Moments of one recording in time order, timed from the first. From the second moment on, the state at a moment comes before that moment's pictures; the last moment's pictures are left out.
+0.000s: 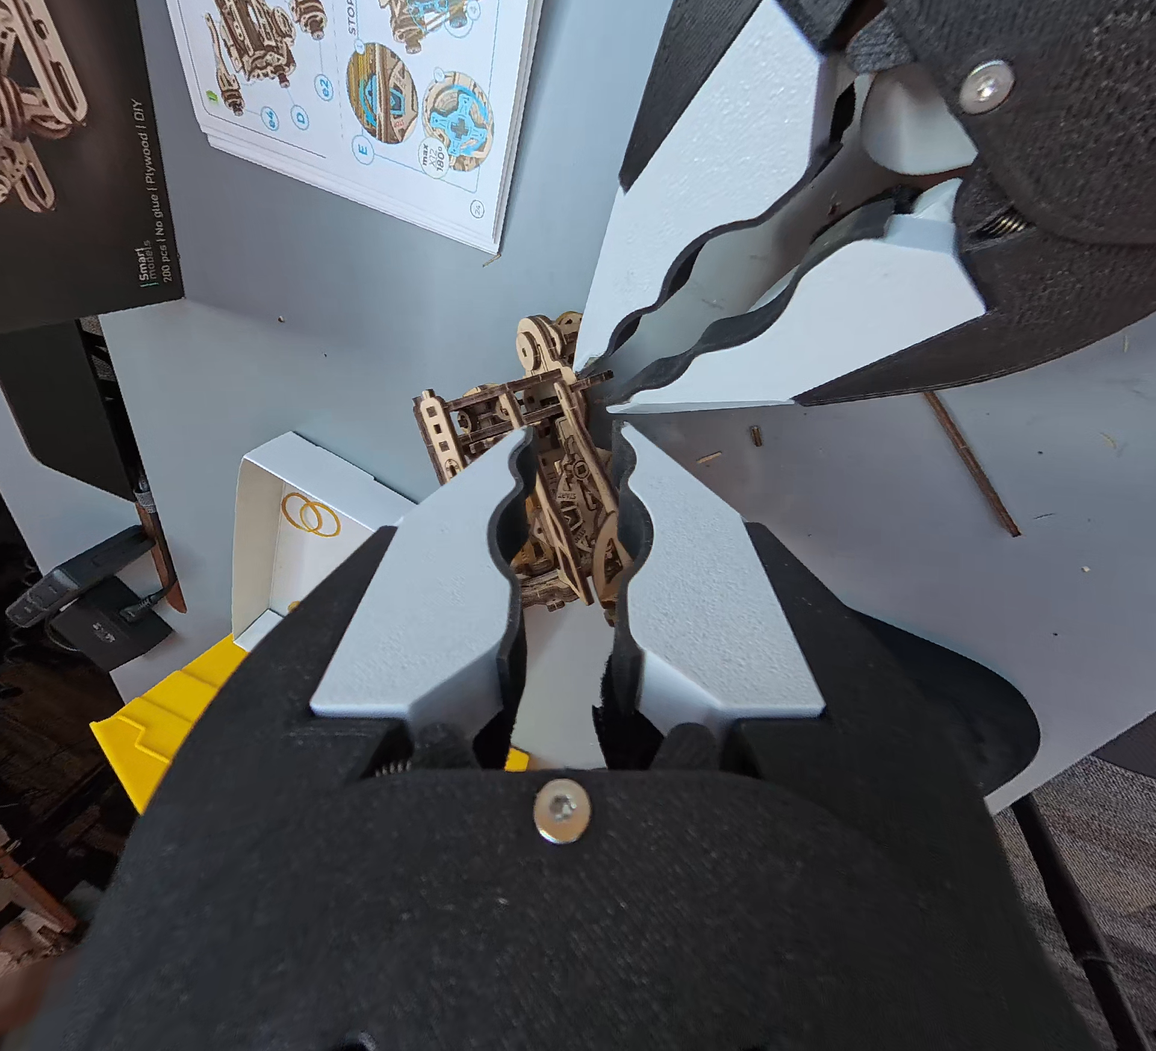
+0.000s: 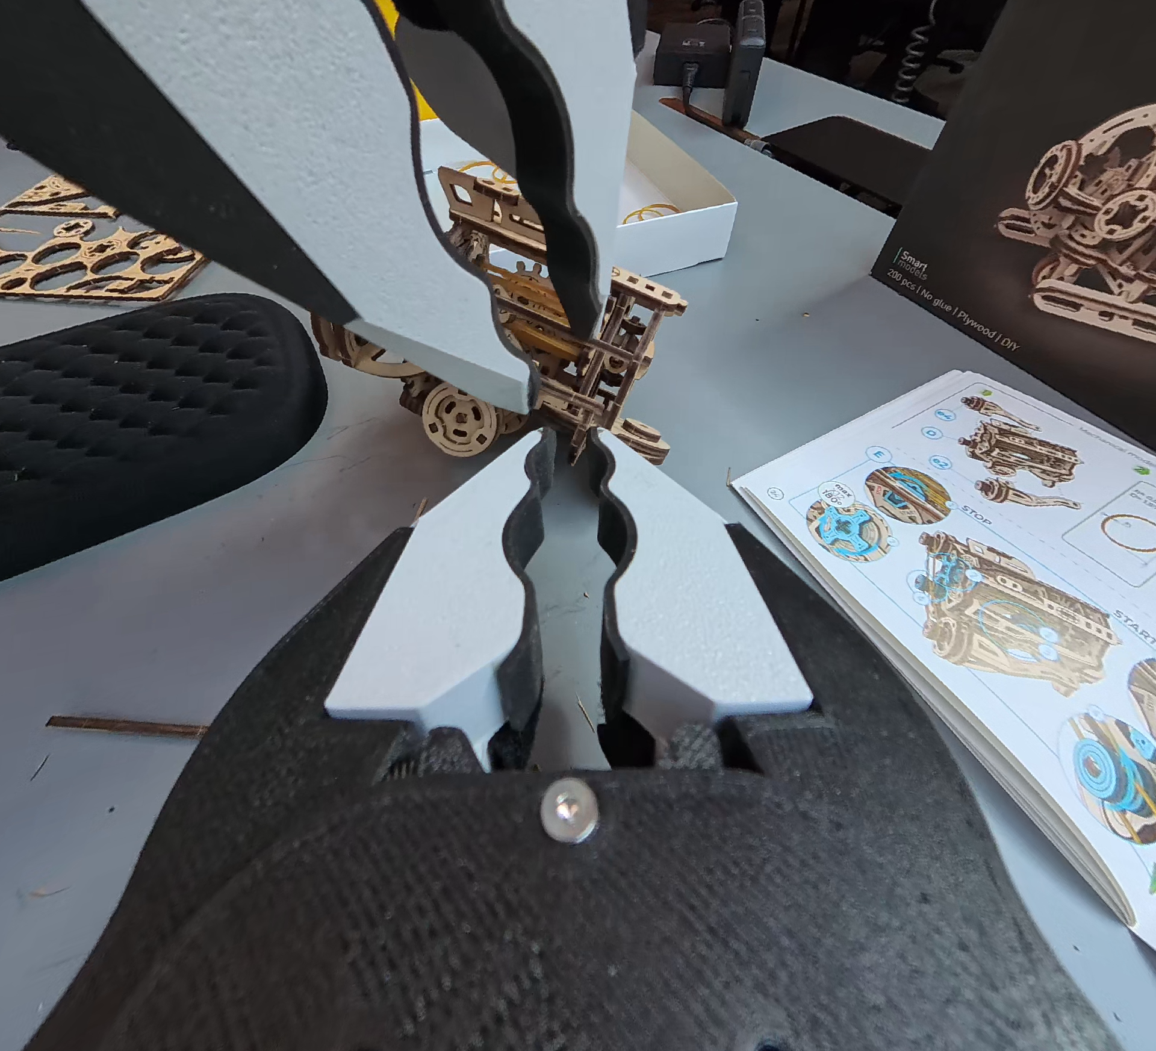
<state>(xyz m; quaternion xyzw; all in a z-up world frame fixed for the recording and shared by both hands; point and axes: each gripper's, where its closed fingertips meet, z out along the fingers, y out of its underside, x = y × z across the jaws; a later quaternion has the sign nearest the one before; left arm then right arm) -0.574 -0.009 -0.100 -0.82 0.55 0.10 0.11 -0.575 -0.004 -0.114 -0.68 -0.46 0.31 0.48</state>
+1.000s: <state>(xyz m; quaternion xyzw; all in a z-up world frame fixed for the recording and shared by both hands) -0.579 -0.011 -0.110 -0.83 0.54 0.10 0.10 -0.575 -0.002 -0.115 -0.69 -0.45 0.31 0.47</state>
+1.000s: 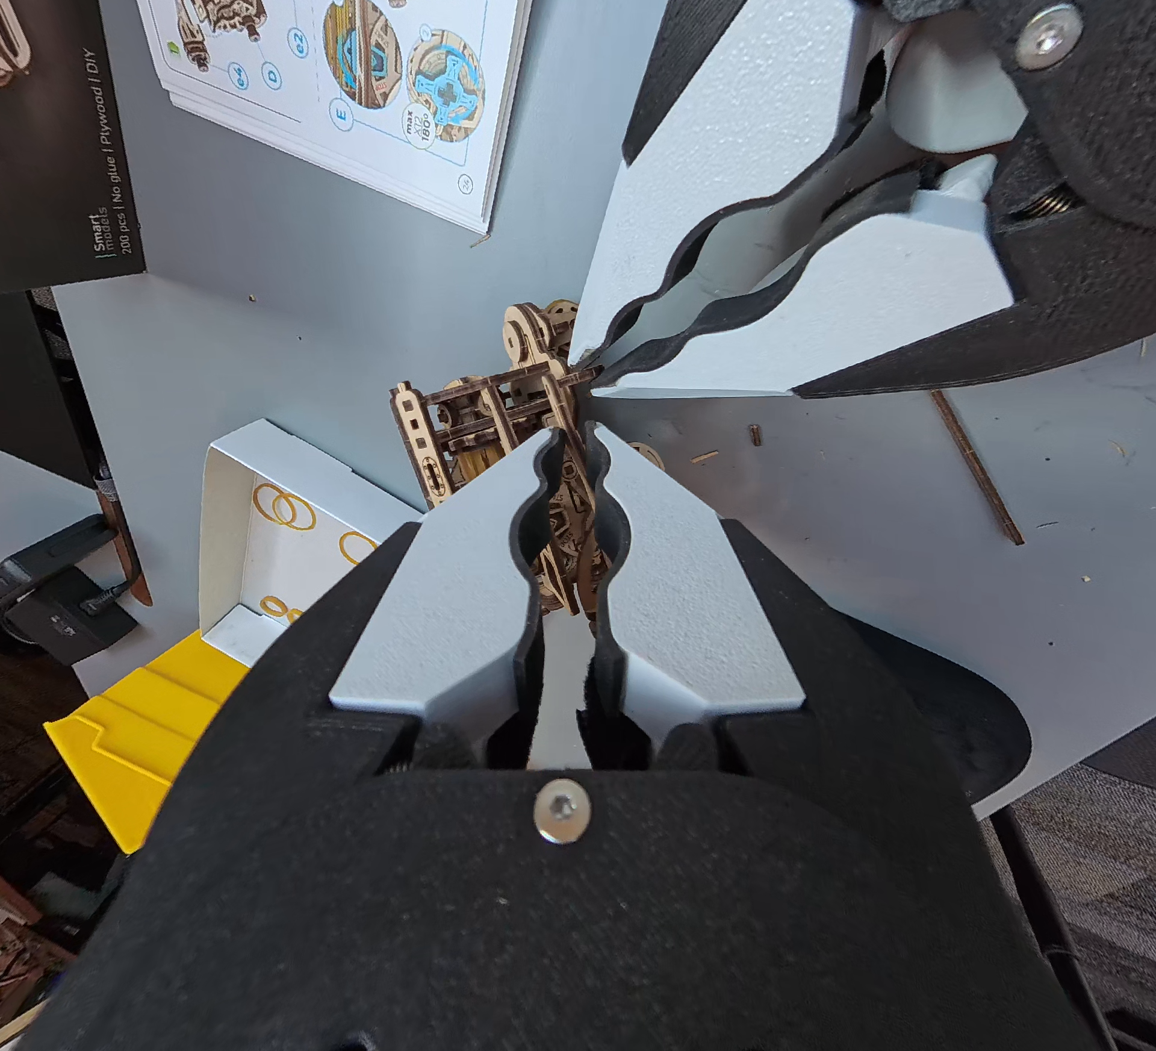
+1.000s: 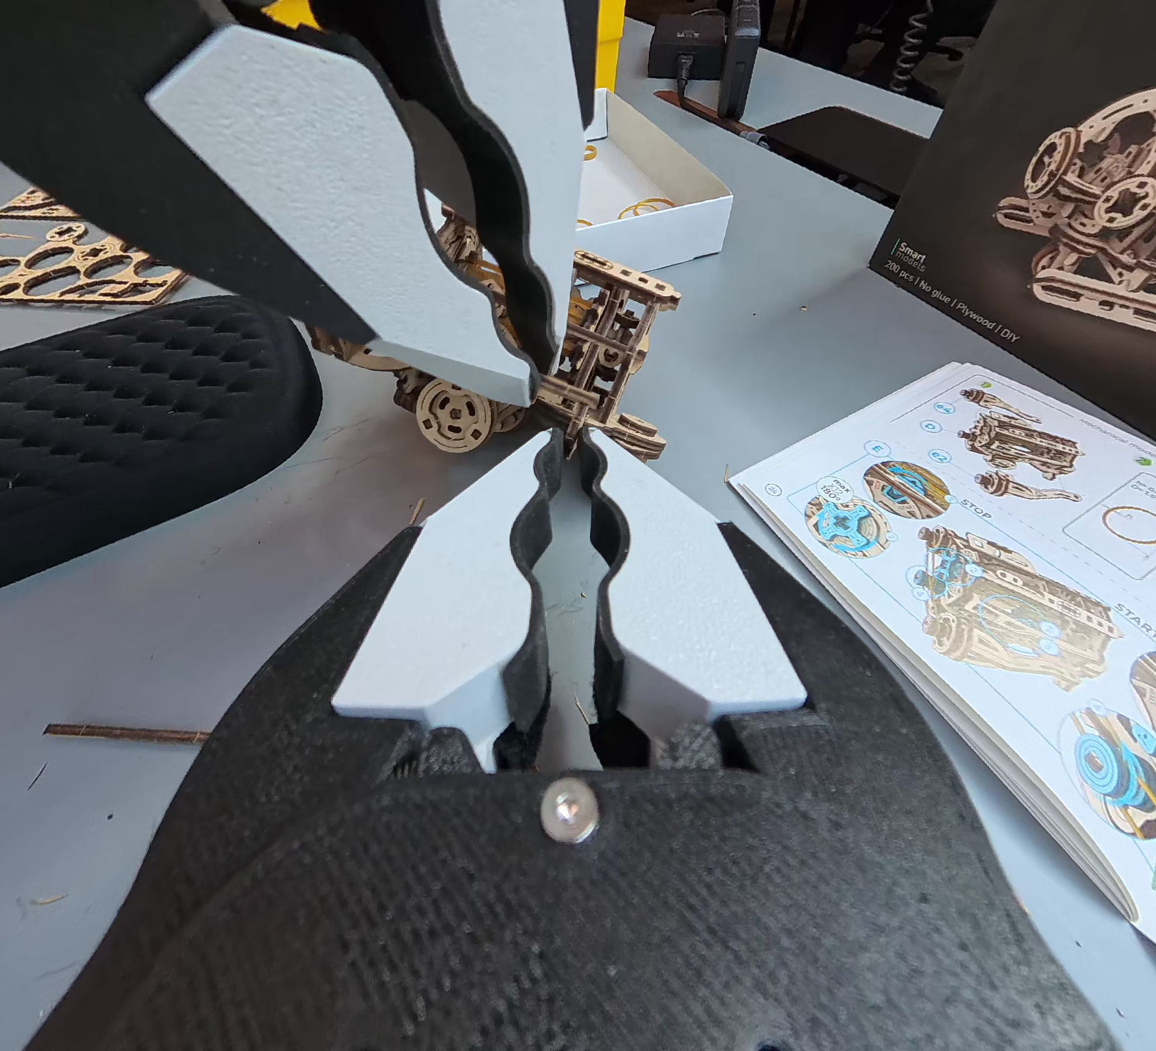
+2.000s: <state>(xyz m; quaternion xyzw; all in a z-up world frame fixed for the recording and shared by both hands) -0.578 -0.014 -0.109 -0.82 0.54 0.09 0.15 -0.577 -0.003 -0.115 -0.68 -0.46 0.30 0.48</state>
